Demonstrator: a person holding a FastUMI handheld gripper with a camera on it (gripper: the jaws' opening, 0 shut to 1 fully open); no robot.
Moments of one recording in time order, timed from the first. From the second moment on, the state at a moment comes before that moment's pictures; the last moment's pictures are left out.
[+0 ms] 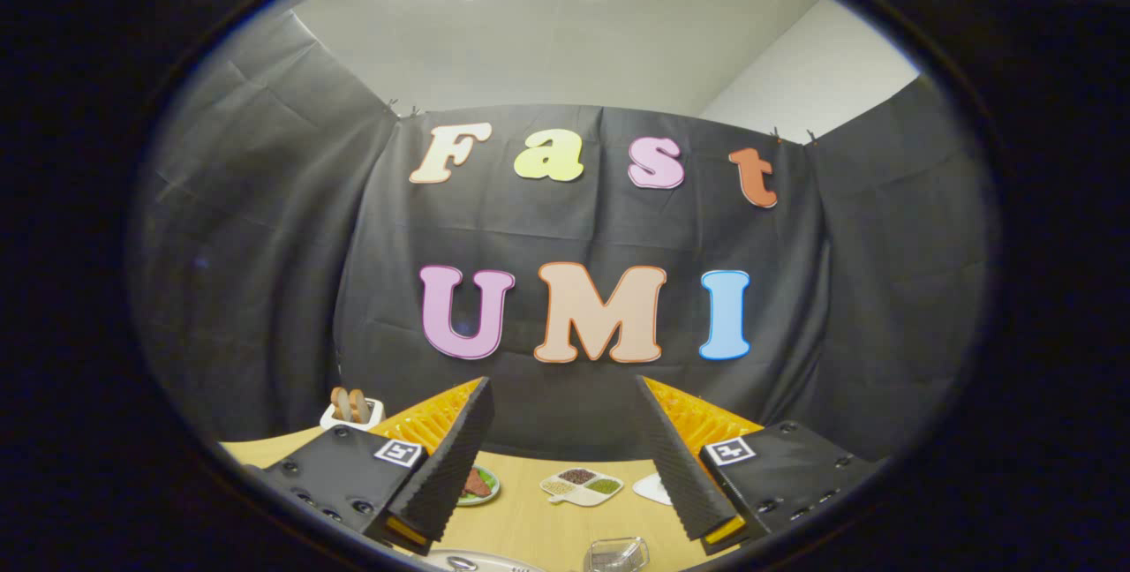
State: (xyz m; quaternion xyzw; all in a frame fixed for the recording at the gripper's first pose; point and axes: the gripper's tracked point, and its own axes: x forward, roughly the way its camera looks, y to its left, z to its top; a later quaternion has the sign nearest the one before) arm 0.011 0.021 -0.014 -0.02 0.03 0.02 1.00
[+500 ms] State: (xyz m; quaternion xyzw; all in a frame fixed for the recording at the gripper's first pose) arm 0.014 0.035 -0.081 -0.03 0.12 0.05 0.99
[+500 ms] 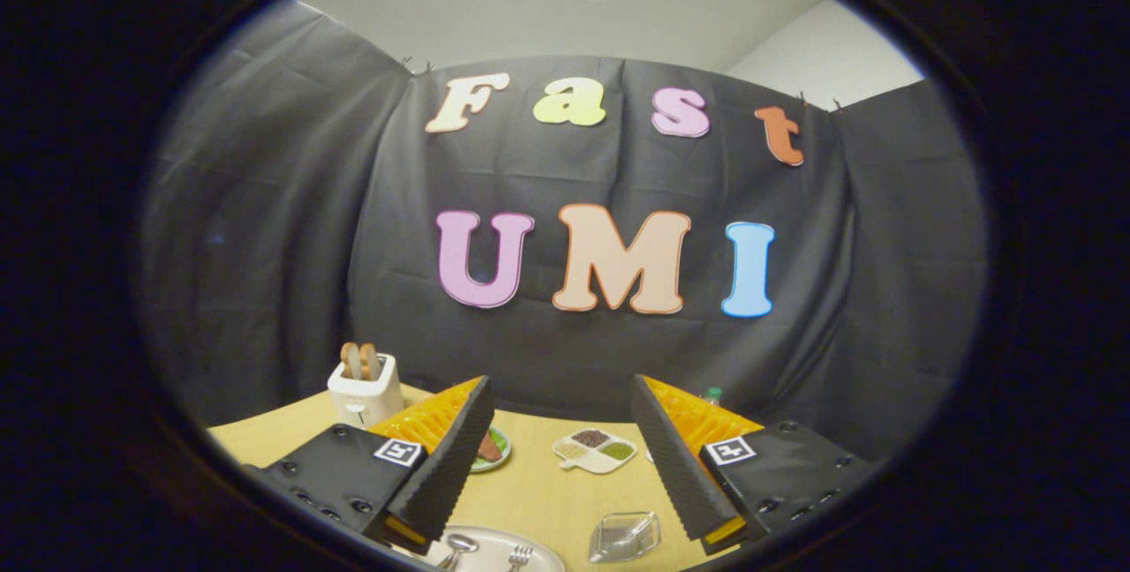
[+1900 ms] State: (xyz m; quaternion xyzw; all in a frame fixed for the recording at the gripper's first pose) arm -0.082 0.060 -0.310 -0.01 0.43 0.11 0.90
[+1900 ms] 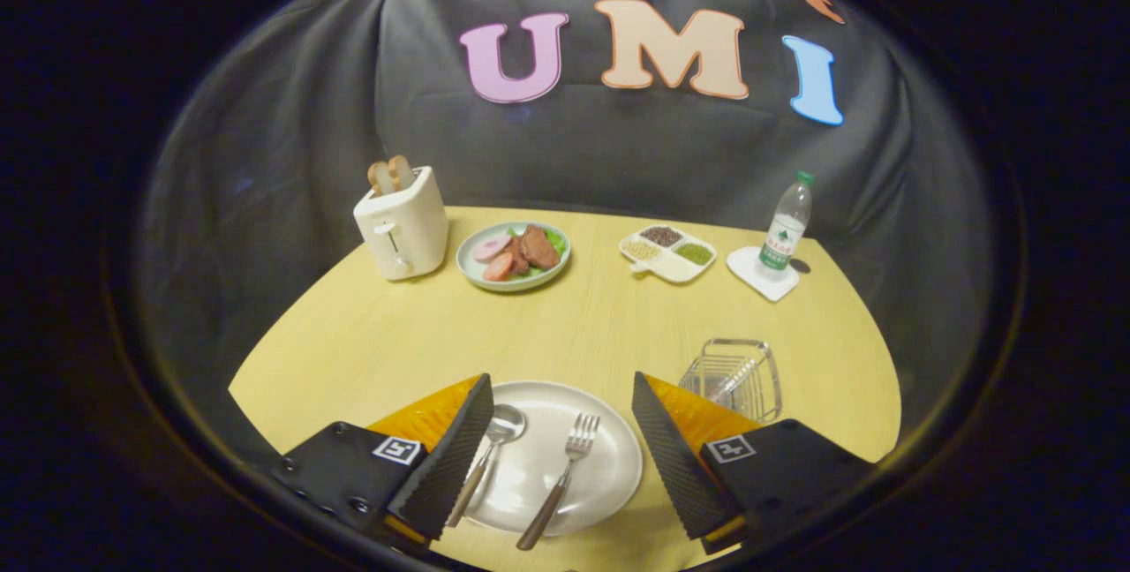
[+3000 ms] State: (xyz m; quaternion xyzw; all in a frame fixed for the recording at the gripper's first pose) arm -0.160 0.047 -0.436 -0.07 0.63 0.12 0.77
